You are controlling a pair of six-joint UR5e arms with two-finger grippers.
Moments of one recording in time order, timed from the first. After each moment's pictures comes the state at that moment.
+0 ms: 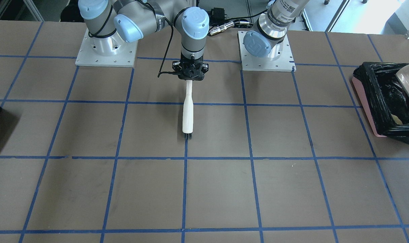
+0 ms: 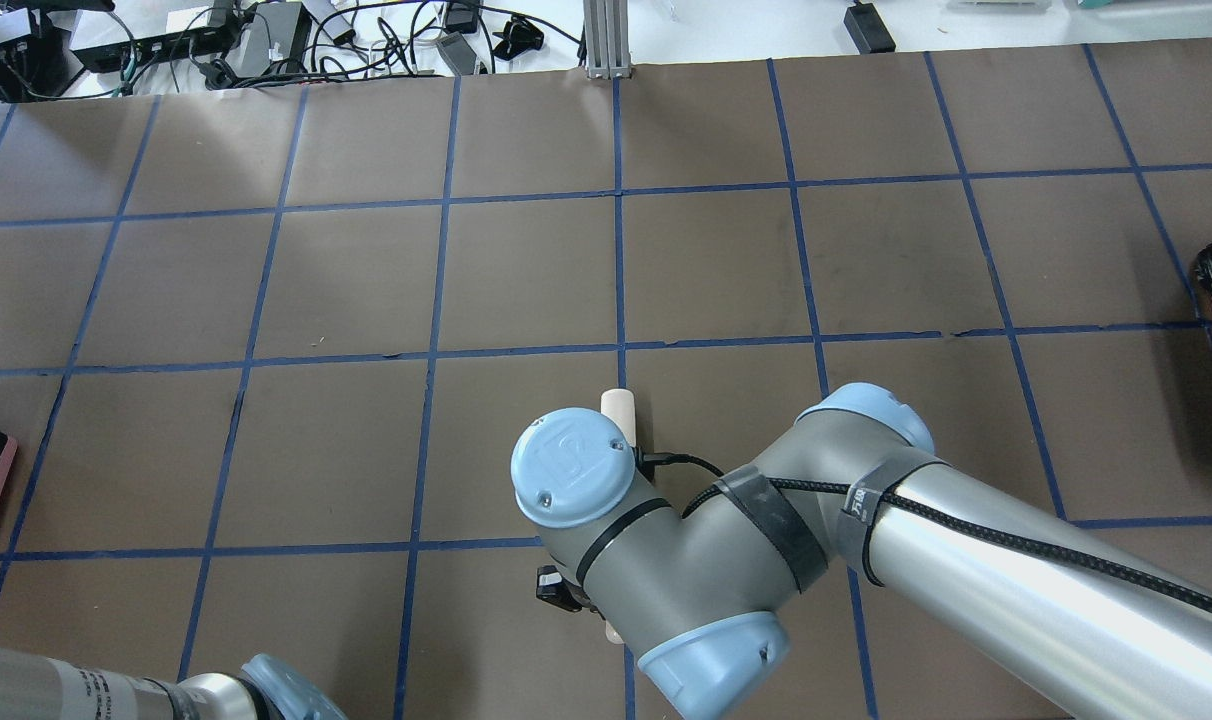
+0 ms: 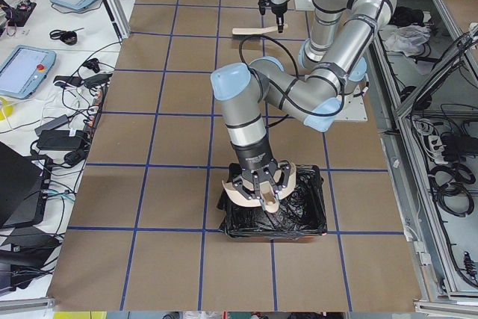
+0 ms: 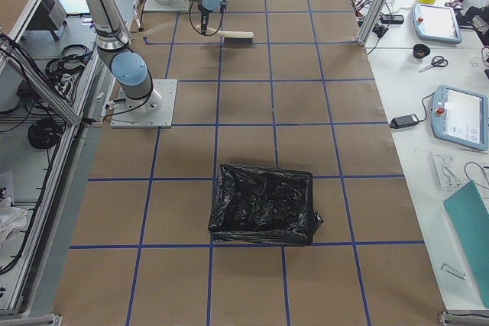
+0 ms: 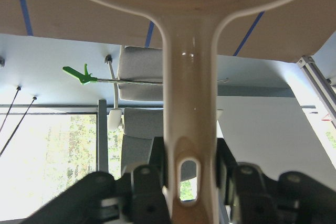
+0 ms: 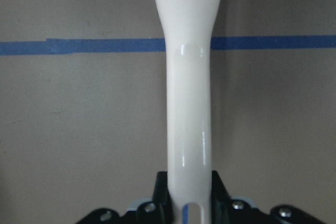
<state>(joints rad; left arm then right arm) -0.65 -1.86 -1.37 -1.09 2.19 2.38 2.24 -1.44 2.09 -2.05 -1.51 0.68</state>
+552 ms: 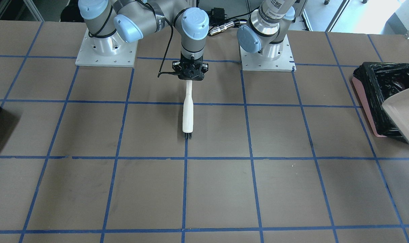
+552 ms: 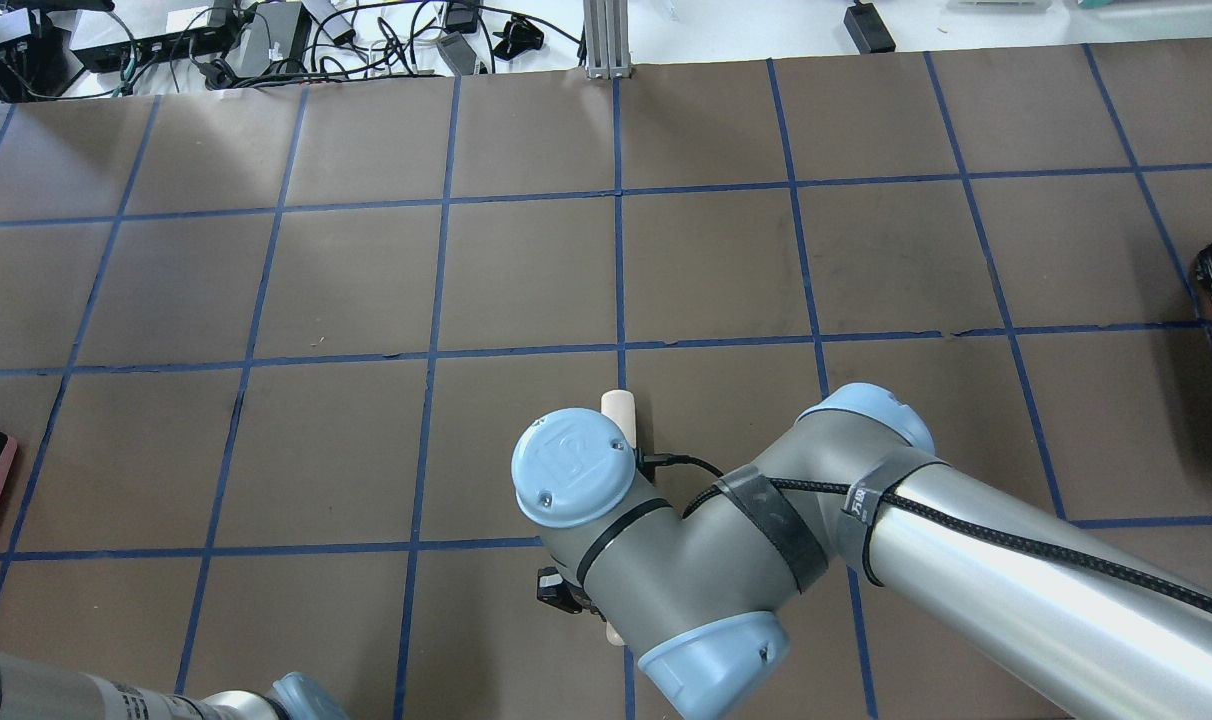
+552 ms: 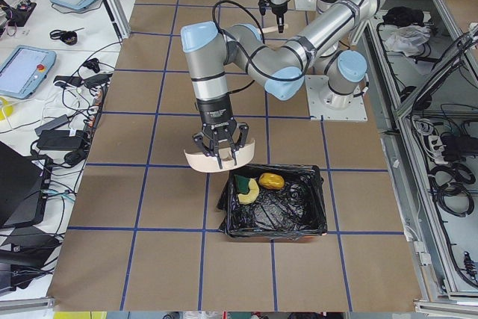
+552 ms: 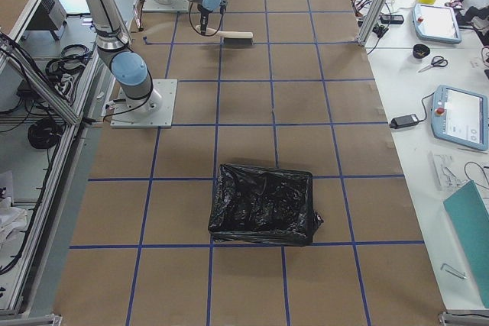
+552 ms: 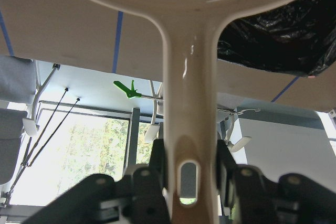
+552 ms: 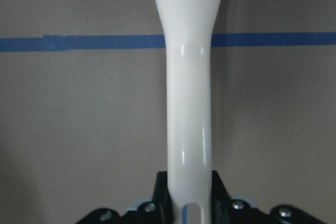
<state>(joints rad) -0.88 -1.84 -1.37 -1.17 2.18 2.07 2.24 -1.43 2.09 -2.04 -1.50 0.67</state>
